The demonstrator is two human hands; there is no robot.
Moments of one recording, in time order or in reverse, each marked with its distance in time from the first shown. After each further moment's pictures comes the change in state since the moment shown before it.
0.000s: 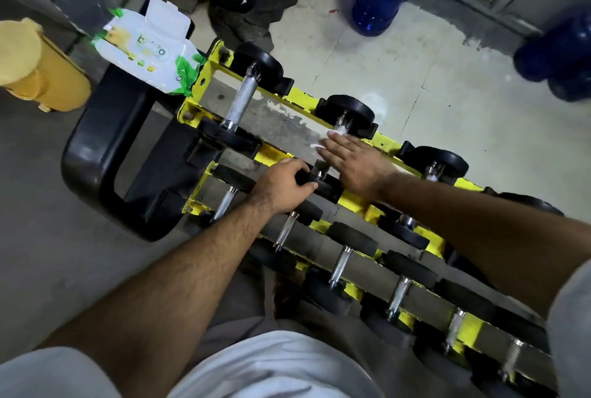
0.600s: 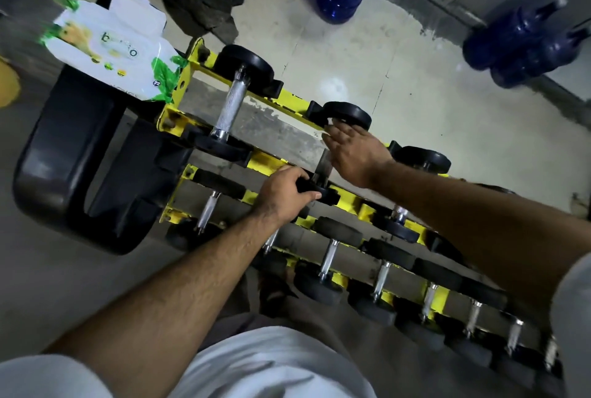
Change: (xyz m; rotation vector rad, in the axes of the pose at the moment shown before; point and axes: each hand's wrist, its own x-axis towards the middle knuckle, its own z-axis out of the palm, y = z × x) left_hand 0.015 -0.016 0.003 -0.194 -0.038 -0.011; right_hand 0.028 -0.003 -0.038 -0.024 -0.112 0.220
